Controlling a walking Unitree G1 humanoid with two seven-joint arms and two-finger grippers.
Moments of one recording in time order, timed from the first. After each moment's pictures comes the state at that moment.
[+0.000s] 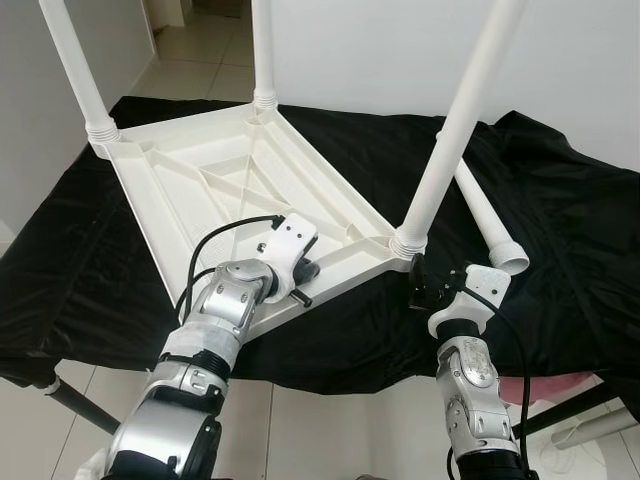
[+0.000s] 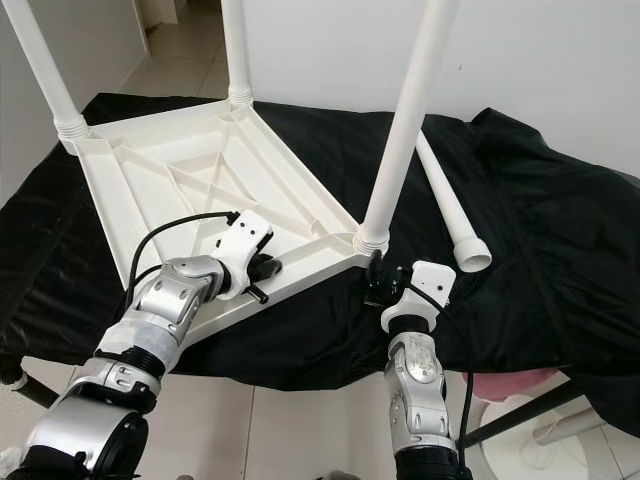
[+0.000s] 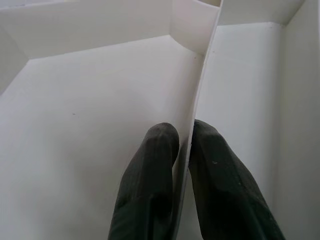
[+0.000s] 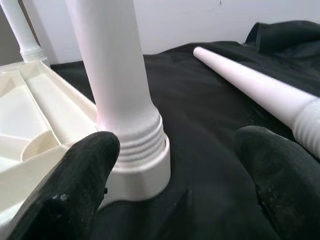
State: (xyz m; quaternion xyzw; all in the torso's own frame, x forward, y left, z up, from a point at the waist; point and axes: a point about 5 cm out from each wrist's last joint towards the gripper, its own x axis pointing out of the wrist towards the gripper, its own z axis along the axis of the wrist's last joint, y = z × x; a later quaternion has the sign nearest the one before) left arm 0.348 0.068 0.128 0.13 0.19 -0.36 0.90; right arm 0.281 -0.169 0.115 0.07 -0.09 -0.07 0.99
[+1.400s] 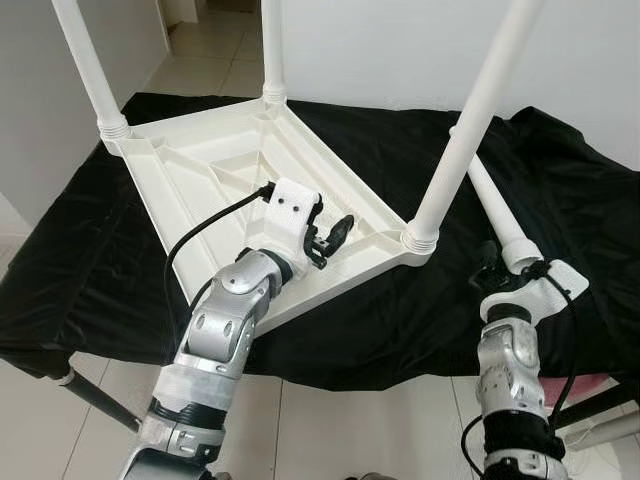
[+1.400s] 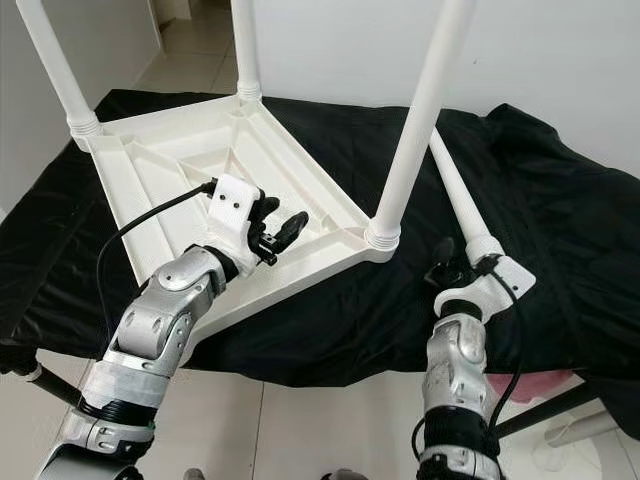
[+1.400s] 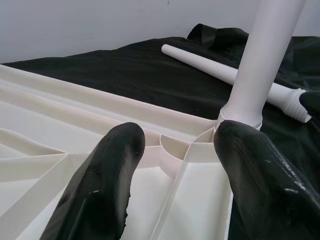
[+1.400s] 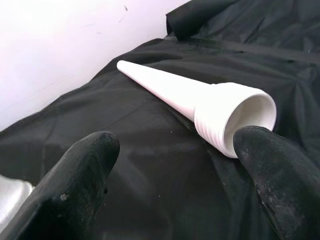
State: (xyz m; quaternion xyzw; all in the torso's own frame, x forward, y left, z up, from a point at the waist) left arm 0.309 0.058 0.194 0.01 -0.04 -0.35 0.94; right arm 0.301 -0.242 0.114 0.23 -0.10 -0.21 0.95
